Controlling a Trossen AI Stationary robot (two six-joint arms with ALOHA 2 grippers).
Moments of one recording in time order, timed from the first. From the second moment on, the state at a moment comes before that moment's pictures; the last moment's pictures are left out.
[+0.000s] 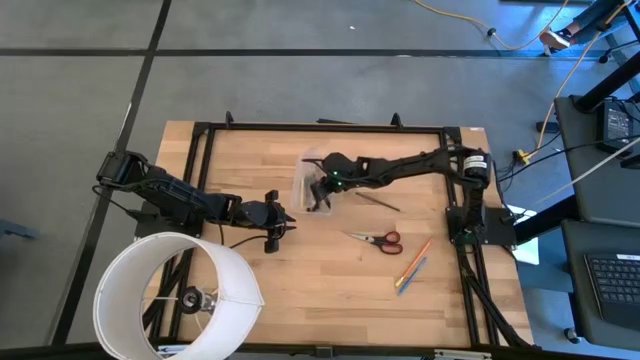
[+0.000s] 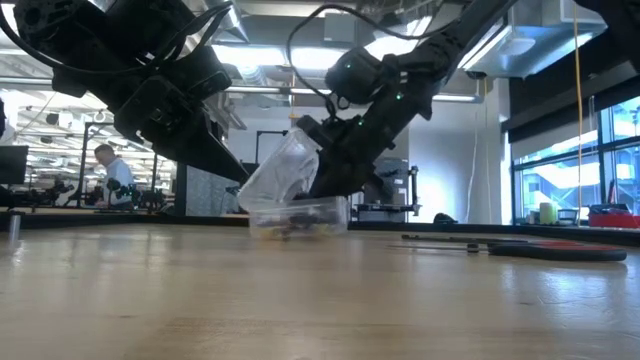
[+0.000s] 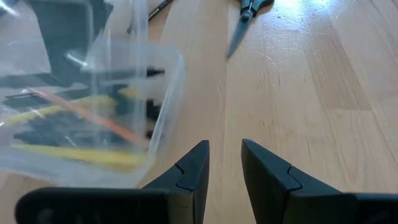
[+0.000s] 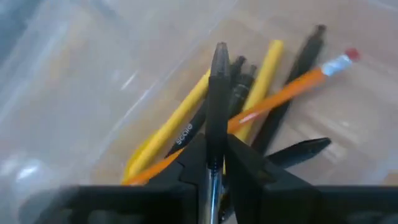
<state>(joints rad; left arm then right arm) -0.14 1.39 0.44 0.36 -0.22 -0.12 -0.23 1.96 1.17 -0.02 0.03 0.73</state>
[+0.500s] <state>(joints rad) -0.14 1.39 0.44 0.36 -0.22 -0.12 -0.23 1.96 1.17 -0.03 0.03 0.68</state>
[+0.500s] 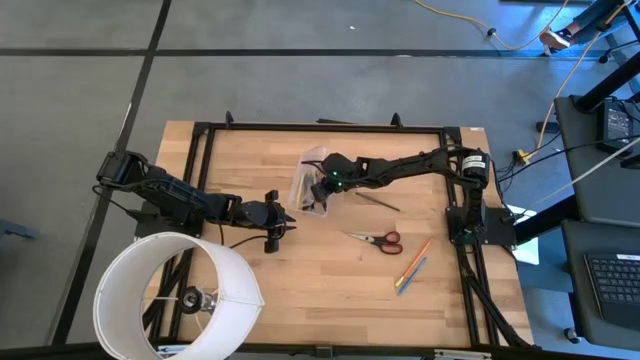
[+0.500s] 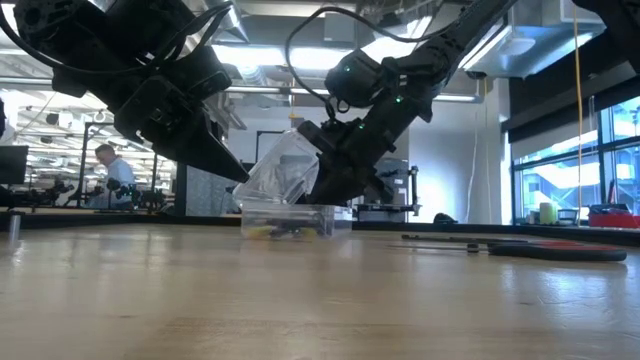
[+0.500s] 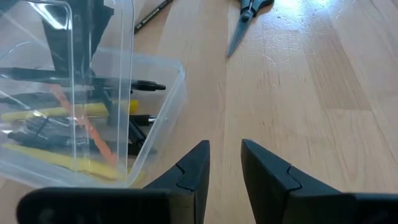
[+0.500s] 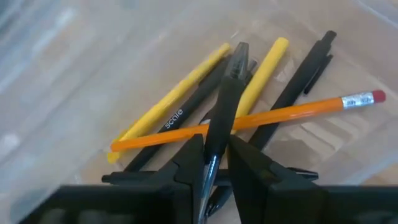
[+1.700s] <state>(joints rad) -0.14 1.39 0.44 0.36 -0.22 -0.12 -0.19 1.67 1.17 -0.70 0.07 0.39</state>
